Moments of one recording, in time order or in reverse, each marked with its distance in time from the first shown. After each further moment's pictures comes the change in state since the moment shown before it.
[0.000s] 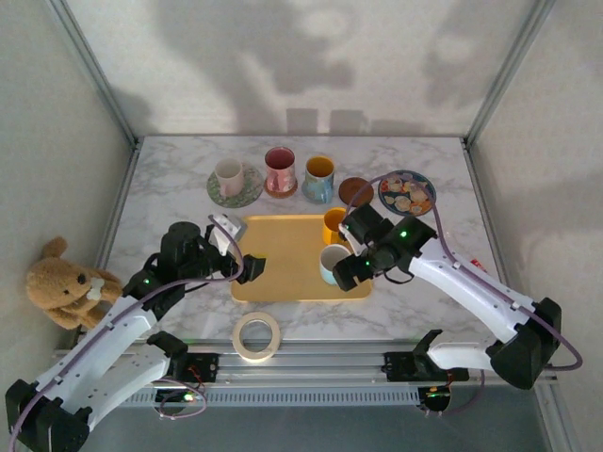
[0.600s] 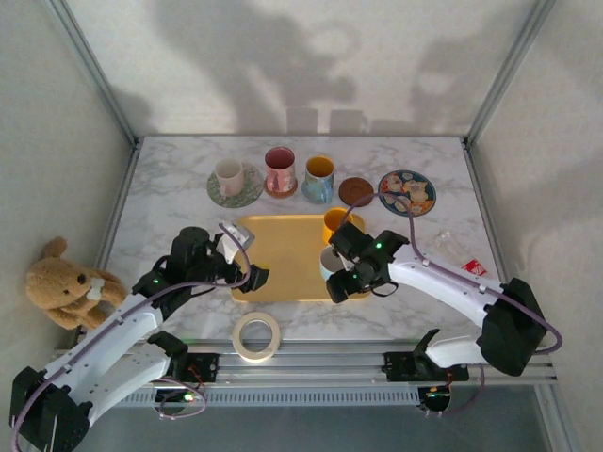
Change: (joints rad) left arm -0.018 0.047 -0.065 0.029 0.046 0.036; right arm 0.032 0.100 -0.185 0.187 -0.048 0.138
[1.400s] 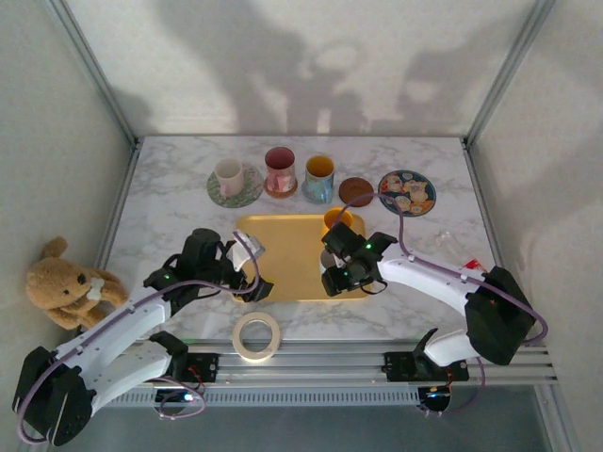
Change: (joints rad) left arm -0.020 0.096 -0.025 0.002 0.091 0.109; right arm 0.000 0.076 -0.030 0.167 0.004 0.034
